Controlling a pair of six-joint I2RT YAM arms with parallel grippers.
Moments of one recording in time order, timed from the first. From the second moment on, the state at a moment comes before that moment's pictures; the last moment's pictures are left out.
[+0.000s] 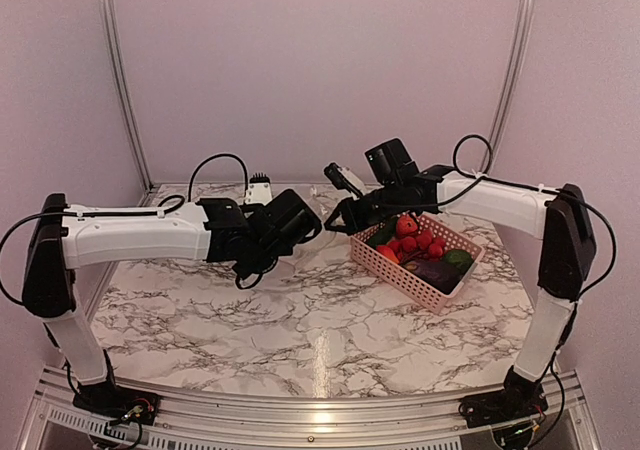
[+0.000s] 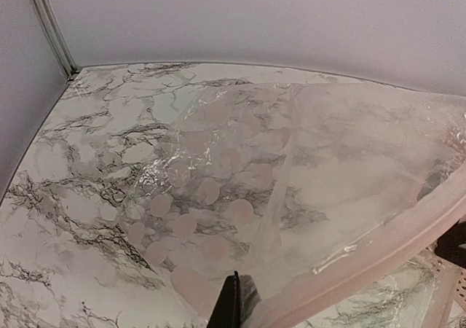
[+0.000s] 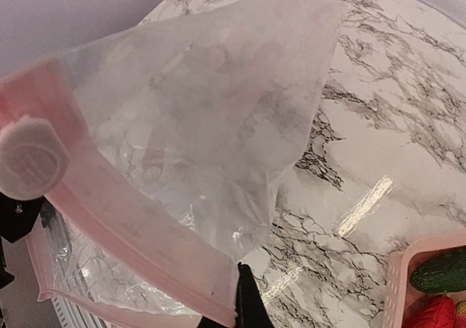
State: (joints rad) left arm -1.06 1.78 1.44 -0.65 -0.91 -0.89; right arm 0.67 1.83 1.50 -0.43 -0.44 0.14
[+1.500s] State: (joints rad) left arm -1.06 1.62 1.20 -0.56 -0.70 -0.64; right arm 0.19 1.62 1.19 -0.85 -0.27 -0.79
